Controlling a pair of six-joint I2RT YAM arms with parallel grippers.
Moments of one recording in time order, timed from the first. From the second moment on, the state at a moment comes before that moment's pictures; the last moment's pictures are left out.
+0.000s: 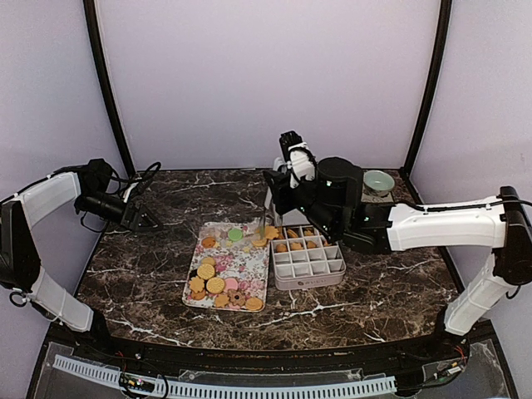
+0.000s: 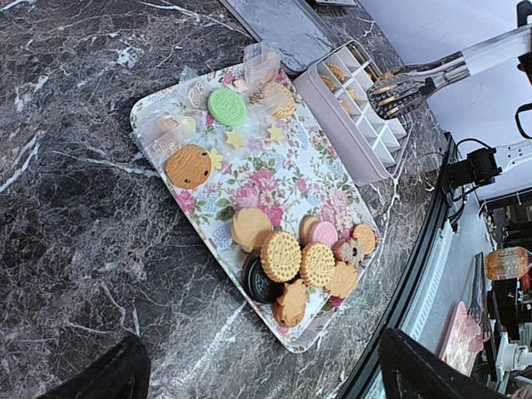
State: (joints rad) left arm 0.07 1.44 1.11 -1.01 0.86 0.48; right arm 1.08 1.57 1.12 0.41 0.45 0.01
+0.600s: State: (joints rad) left arm 0.07 1.44 1.11 -1.01 0.86 0.48; right arm 1.06 1.53 0.98 0.37 0.47 0.06
